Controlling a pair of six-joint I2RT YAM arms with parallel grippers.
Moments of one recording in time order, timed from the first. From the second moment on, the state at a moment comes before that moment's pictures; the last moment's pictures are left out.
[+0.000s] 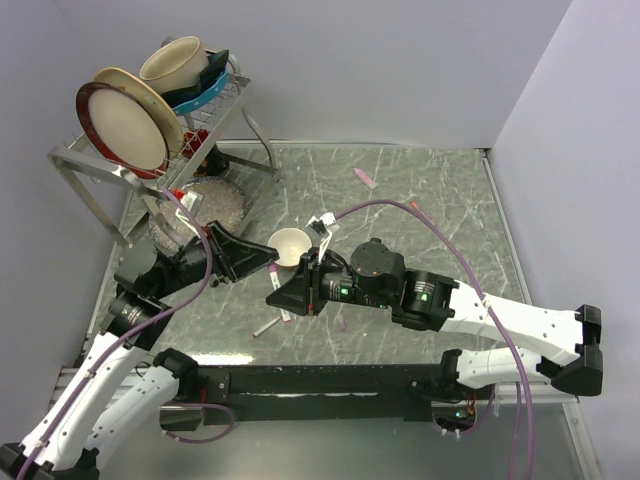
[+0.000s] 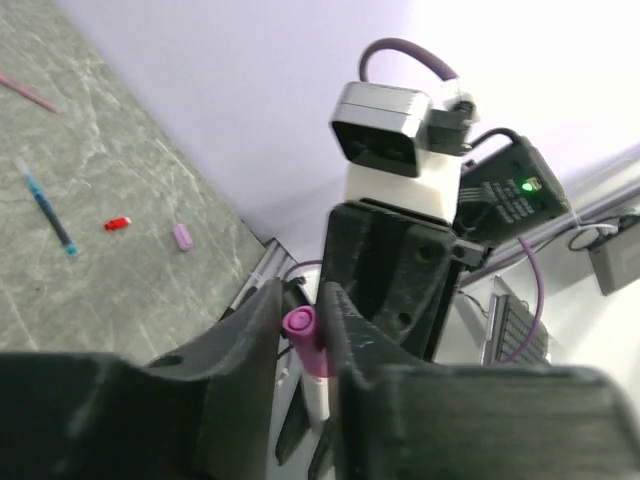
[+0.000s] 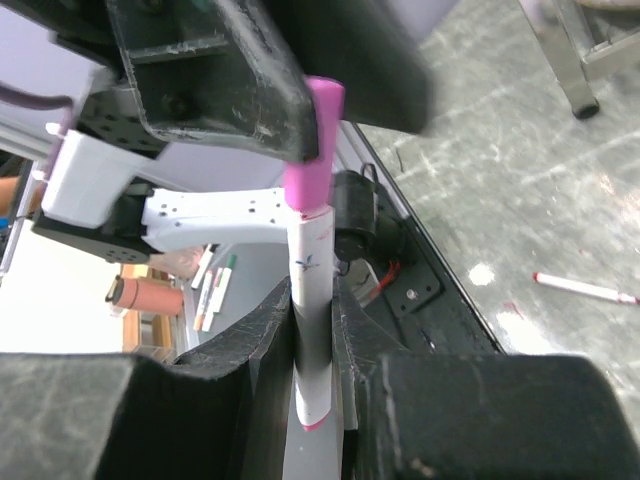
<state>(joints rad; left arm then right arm) -0.46 0.63 0.75 0.05 0.66 -1.00 1.23 1.13 1.09 -0.13 -0.10 0.75</state>
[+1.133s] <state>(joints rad) -0.55 0.49 0.51 0.32 0.37 -1.21 1.10 1.24 1.38 -0.51 -0.21 0.64</state>
